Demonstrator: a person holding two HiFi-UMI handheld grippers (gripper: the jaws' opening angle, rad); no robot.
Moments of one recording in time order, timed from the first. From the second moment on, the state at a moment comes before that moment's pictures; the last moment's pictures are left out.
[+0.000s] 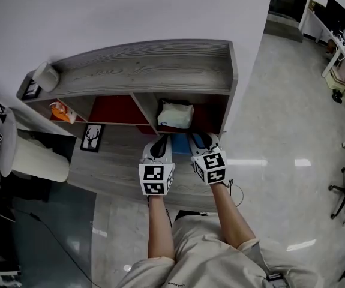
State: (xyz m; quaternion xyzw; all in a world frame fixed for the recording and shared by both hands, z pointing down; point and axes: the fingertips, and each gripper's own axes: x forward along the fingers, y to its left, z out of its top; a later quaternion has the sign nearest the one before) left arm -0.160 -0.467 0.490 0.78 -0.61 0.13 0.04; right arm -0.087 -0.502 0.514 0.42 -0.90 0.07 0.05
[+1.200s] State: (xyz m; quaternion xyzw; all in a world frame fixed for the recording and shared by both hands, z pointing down) left arm -0.168 -0.507 0.477 0.78 -0.61 0.14 0.03; right arm -0.114 -0.553 0.518 0.42 -0.90 0.06 0.12
